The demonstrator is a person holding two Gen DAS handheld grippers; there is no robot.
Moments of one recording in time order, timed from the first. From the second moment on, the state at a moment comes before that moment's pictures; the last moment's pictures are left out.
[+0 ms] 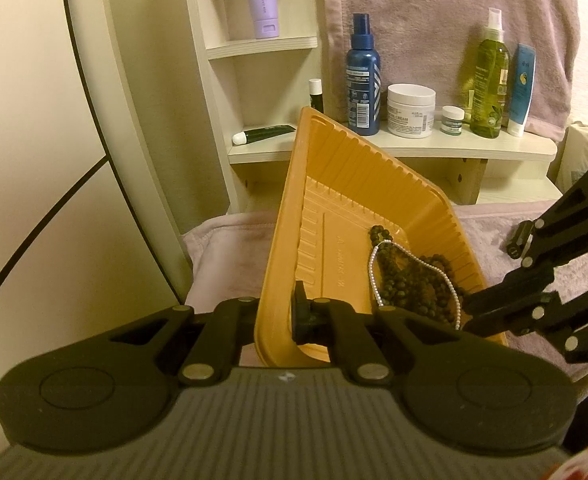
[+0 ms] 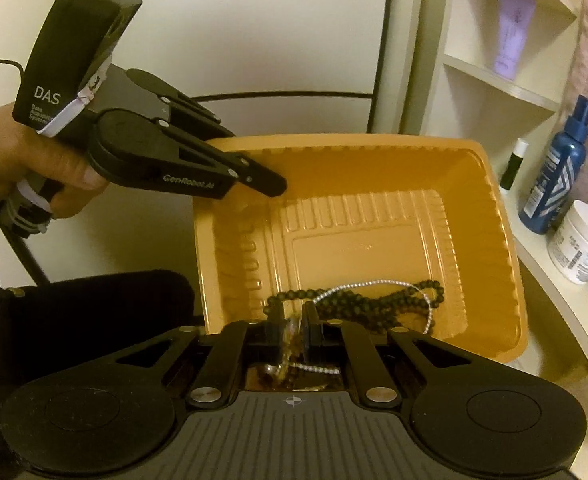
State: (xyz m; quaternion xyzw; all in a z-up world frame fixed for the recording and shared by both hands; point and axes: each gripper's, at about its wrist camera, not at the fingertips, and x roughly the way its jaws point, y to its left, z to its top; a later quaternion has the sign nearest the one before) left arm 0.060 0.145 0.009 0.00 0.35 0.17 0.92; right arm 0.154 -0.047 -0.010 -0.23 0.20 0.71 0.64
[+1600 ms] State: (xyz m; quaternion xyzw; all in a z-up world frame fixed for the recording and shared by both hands) left arm 0.058 0.145 0.011 0.00 0.35 0.17 0.92; right arm 0.241 -0.181 -0.068 -0.10 0.31 0.36 0.87
